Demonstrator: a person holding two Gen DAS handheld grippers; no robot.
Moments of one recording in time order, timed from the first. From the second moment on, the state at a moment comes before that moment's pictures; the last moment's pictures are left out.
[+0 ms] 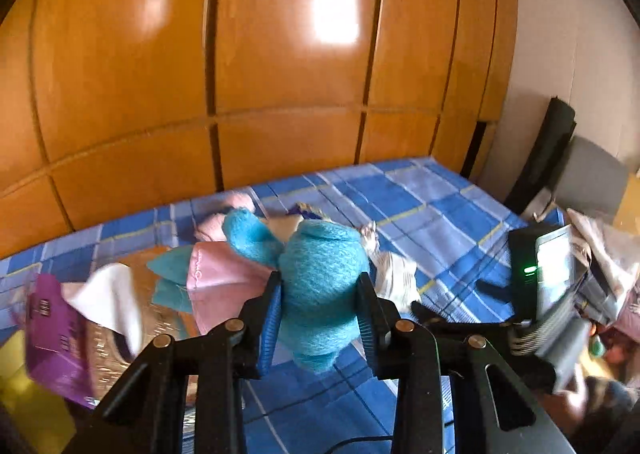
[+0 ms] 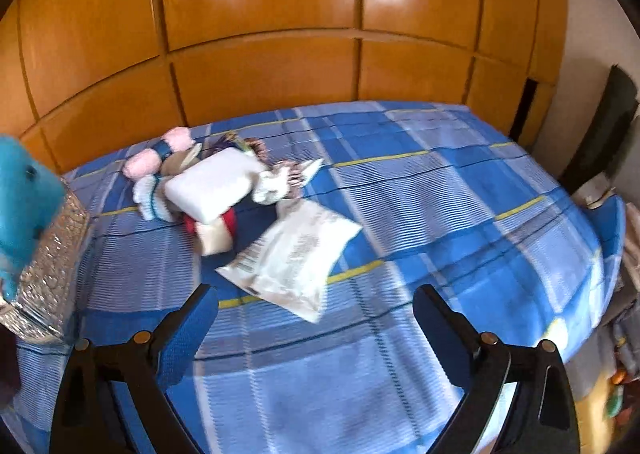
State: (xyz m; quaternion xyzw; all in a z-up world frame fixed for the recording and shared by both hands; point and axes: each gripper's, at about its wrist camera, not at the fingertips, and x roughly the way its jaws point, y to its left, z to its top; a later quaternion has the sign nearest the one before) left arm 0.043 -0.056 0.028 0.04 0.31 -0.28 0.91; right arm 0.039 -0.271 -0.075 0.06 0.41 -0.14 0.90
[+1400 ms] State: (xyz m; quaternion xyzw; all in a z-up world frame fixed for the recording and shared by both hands) left arm 0.121 0.263 -0.064 -0.22 0.43 0.09 0.87; right arm 0.128 -0.284 -0.145 0.09 0.49 -0.16 0.85
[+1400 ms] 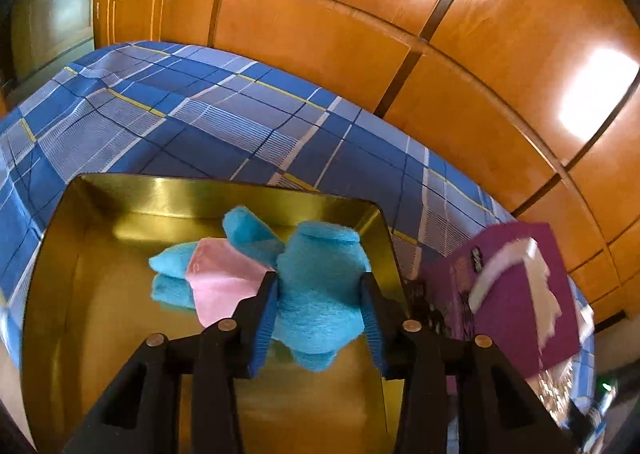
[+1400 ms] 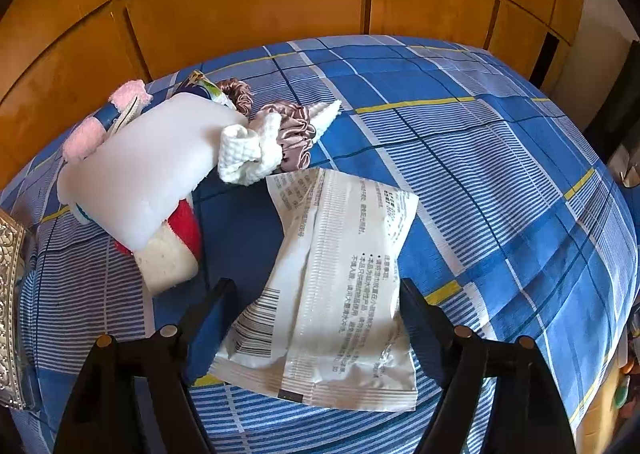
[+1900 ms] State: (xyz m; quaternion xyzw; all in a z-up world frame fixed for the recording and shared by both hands) left arm 0.070 0.220 -0.045 -0.15 0.39 0.07 0.91; right arm 0.123 -0.293 -0.142 0.10 0.48 -0.12 0.86
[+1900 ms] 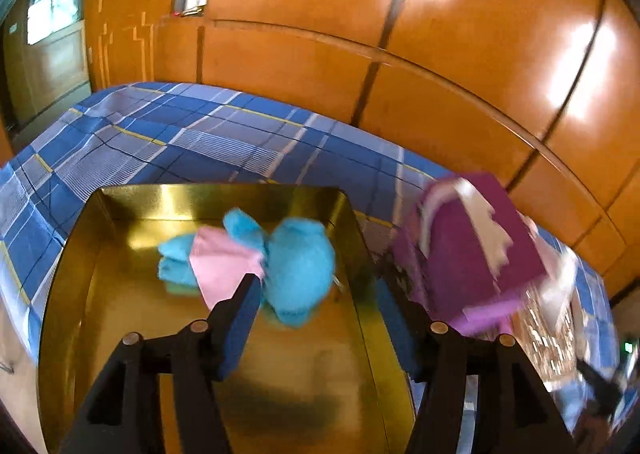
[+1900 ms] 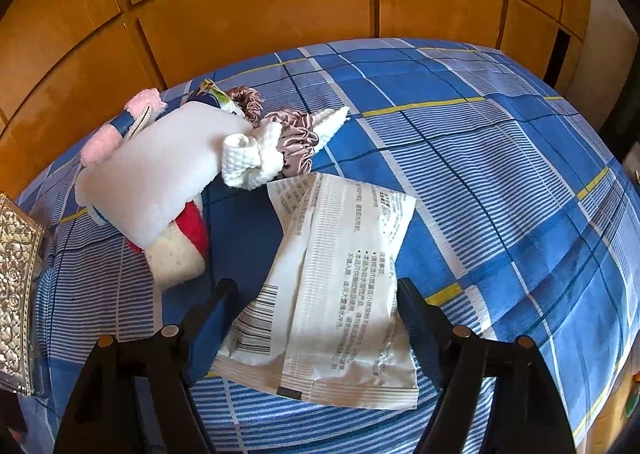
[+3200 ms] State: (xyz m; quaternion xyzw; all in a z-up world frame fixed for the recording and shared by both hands) left arm -0.014 0.166 -0.019 -0.10 0.37 0.00 0.92; right arm 0.145 -0.218 -0.015 0.07 0.42 0.04 0.90
